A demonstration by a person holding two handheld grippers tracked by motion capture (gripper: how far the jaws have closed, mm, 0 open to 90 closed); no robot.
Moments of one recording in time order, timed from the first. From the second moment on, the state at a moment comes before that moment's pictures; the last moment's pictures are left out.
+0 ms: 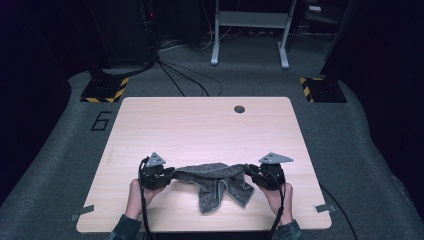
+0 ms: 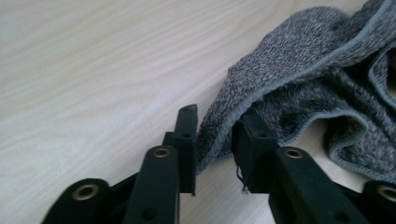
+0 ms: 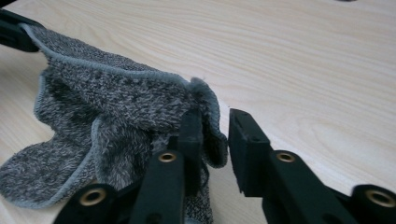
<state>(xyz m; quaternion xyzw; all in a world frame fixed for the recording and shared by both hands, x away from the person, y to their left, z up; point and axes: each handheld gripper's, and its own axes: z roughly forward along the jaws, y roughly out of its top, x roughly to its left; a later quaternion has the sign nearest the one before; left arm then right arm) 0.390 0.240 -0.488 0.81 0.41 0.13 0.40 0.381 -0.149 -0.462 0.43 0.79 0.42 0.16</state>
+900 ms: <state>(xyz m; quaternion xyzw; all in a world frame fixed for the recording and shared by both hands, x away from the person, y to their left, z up) 0.387 0.252 -0.512 0.81 0.44 0.12 0.37 0.370 -0.113 -0.442 0.37 0.82 0.40 0.18</state>
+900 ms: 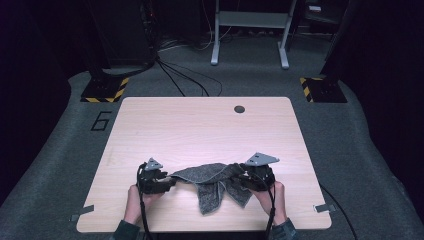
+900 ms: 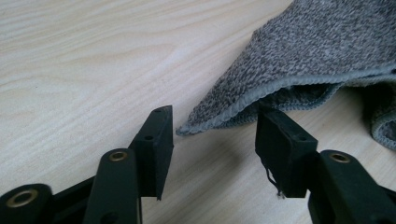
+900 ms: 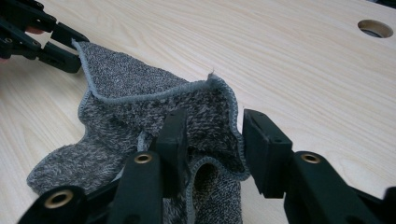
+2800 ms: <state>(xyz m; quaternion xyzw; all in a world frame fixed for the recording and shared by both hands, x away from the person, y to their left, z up) 0.428 0.255 -0.498 0.80 0.44 0.12 0.39 0.411 -0.135 -0.441 0.41 0.79 0.42 0.19</state>
